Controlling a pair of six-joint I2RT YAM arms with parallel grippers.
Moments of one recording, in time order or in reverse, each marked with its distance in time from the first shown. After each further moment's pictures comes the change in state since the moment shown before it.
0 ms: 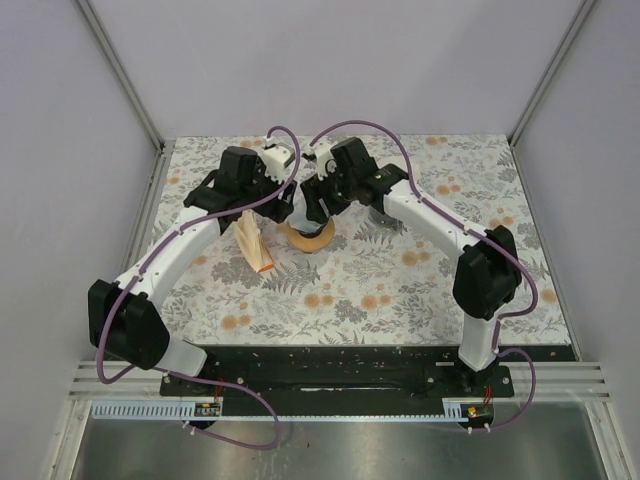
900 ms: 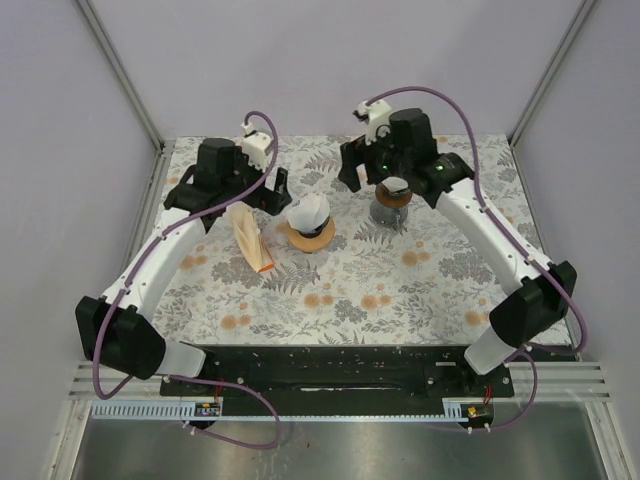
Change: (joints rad) left arm 0.059 -0.062 0.027 0.001 0.113 -0.043; right arm -0.120 -0.252 -0.014 0.010 0.066 -0.017
